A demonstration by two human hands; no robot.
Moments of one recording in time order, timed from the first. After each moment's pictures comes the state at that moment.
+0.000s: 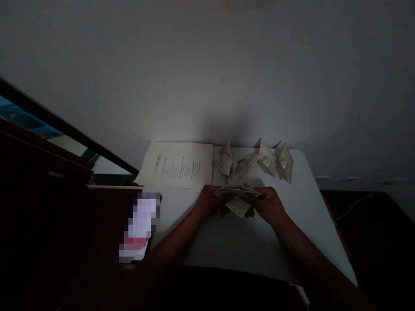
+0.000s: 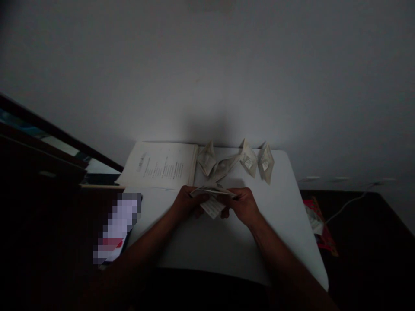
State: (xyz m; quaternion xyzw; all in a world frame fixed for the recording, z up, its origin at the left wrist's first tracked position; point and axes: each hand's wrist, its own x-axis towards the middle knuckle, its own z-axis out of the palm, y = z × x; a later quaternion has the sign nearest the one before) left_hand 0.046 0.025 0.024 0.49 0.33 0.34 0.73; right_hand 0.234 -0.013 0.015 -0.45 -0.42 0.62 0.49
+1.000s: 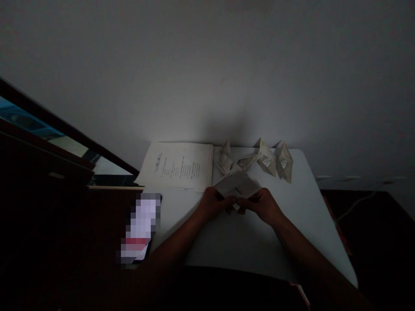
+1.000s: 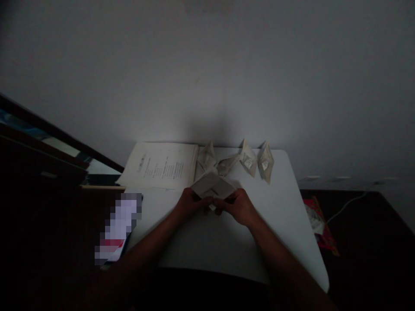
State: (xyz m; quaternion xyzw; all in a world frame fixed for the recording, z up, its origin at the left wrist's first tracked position) left_hand 0.051 0.022 0.025 0.57 0.40 0.31 0.65; right_hand 0.227 -0.012 0.027 -0.49 -0.47 0.61 0.41
